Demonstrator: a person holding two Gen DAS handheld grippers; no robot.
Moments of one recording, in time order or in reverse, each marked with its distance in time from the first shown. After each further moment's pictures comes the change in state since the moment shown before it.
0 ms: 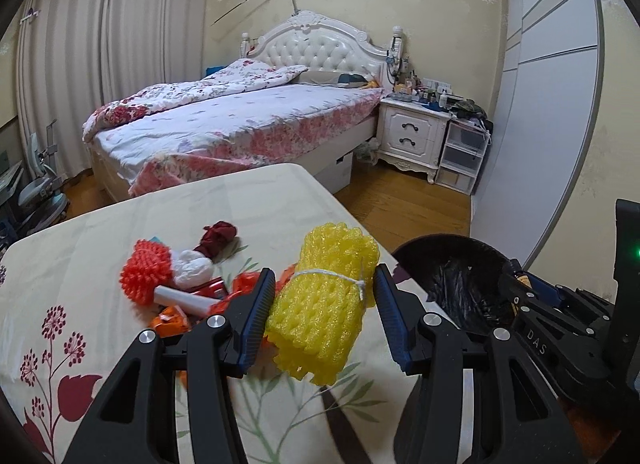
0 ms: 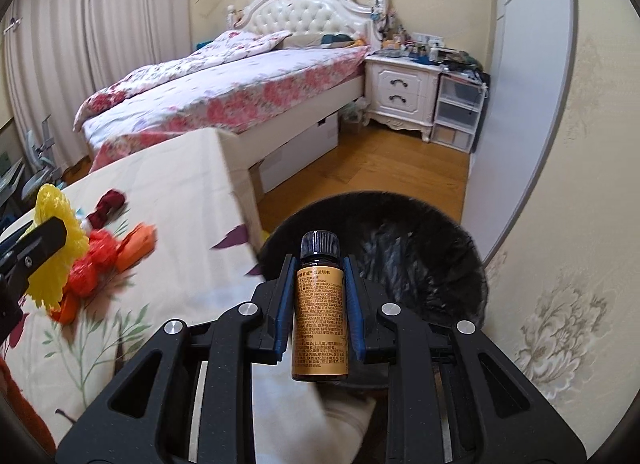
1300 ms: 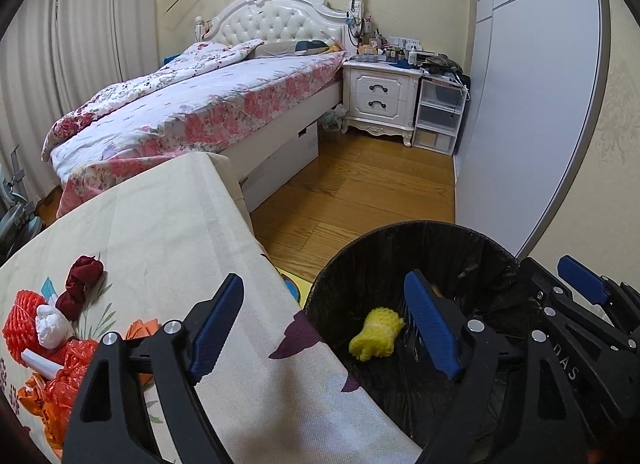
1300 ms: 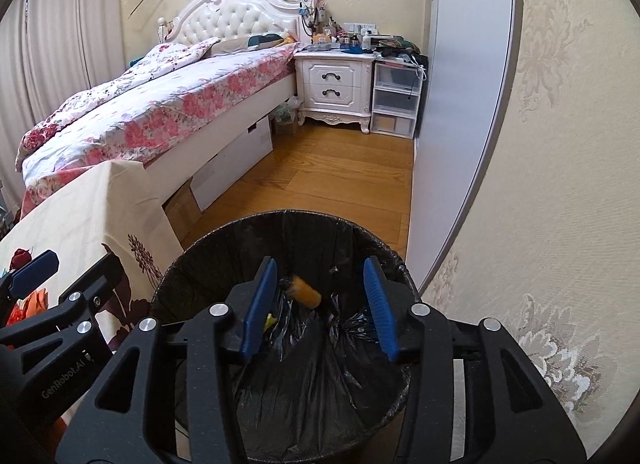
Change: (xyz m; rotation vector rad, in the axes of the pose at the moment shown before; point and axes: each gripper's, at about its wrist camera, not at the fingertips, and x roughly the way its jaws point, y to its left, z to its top) left arm 0.116 -0.090 0.017 0.113 0.116 -0.042; right arm 0.057 -0.072 0.016 0.123 0.003 -0.168
